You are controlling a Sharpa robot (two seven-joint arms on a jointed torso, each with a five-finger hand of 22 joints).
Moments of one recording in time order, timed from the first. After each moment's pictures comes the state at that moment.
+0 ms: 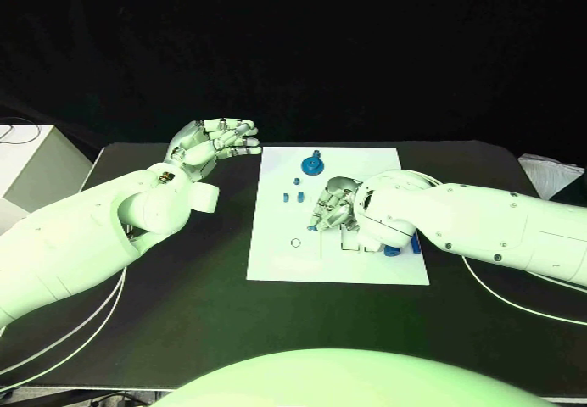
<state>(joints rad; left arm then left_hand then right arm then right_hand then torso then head) 0.91 -0.82 0.33 1.43 -0.21 -0.17 0.36 1.40 -0.17 0.43 0.16 0.24 0.89 0.22 0.21 0.36 0.95 0.18 0.18 0.07 0.85 0.15 0.44 0.24 0.17 0.83 0.25 0.33 0.32 1.22 -0.61 -0.12 1.50 -0.96 -0.17 -0.57 1.35 -0.18 0.73 0.04 0.18 1.06 0.11 0.27 0.47 1.25 0.05 0.13 0.13 1.47 -0.03 1.34 1.19 0.09 1.47 0.07 1.12 1.31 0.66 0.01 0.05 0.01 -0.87</state>
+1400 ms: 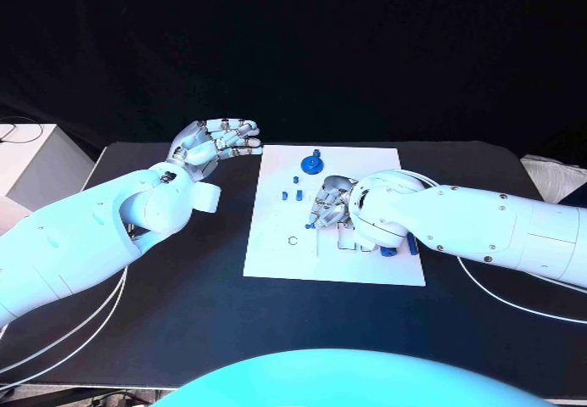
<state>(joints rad) 0.91 -0.82 0.33 1.43 -0.21 -0.16 0.35 1.40 -0.17 0.43 0.16 0.24 0.89 0.22 0.21 0.36 0.95 0.18 0.18 0.07 0.85 0.15 0.44 0.24 0.17 0.83 0.25 0.32 0.32 1.22 -0.57 -0.14 1.48 -1.02 -0.19 -0.58 1.33 -0.18 0.68 0.01 0.23 1.05 0.13 0.27 0.49 1.25 0.05 0.13 0.14 1.47 -0.03 1.33 1.18 0.09 1.47 0.07 1.11 1.31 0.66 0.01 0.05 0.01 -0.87</state>
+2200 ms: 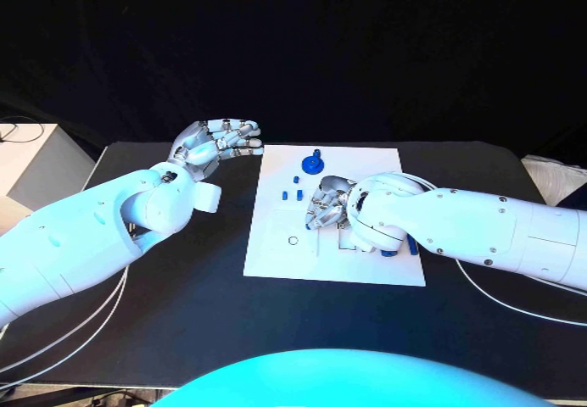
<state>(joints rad) 0.91 -0.82 0.33 1.43 -0.21 -0.16 0.35 1.40 -0.17 0.43 0.16 0.24 0.89 0.22 0.21 0.36 0.95 0.18 0.18 0.07 0.85 0.15 0.44 0.24 0.17 0.83 0.25 0.32 0.32 1.22 -0.57 -0.14 1.49 -1.02 -0.22 -0.54 1.31 -0.19 0.66 0.01 0.23 1.03 0.13 0.27 0.49 1.25 0.05 0.13 0.15 1.47 -0.03 1.33 1.18 0.09 1.47 0.07 1.11 1.31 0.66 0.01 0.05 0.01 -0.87</state>
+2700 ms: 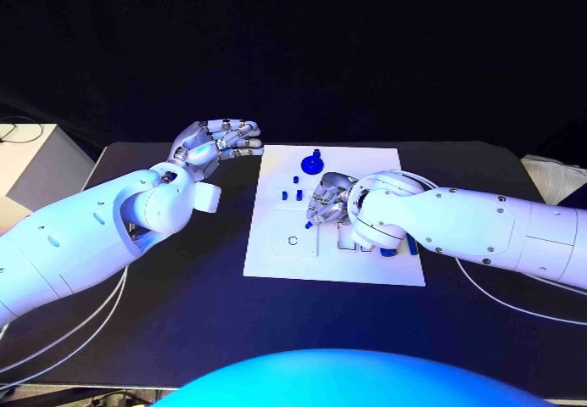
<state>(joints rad) 0.91 -0.82 0.33 1.43 -0.21 -0.16 0.34 1.41 -0.17 0.42 0.16 0.24 0.89 0.22 0.21 0.36 0.95 0.18 0.18 0.07 0.85 0.14 0.44 0.24 0.17 0.83 0.26 0.32 0.32 1.22 -0.57 -0.14 1.47 -1.05 -0.24 -0.54 1.31 -0.19 0.66 0.01 0.23 1.03 0.13 0.27 0.49 1.25 0.05 0.13 0.15 1.47 -0.03 1.33 1.18 0.09 1.47 0.07 1.12 1.31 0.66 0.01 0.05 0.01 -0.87</state>
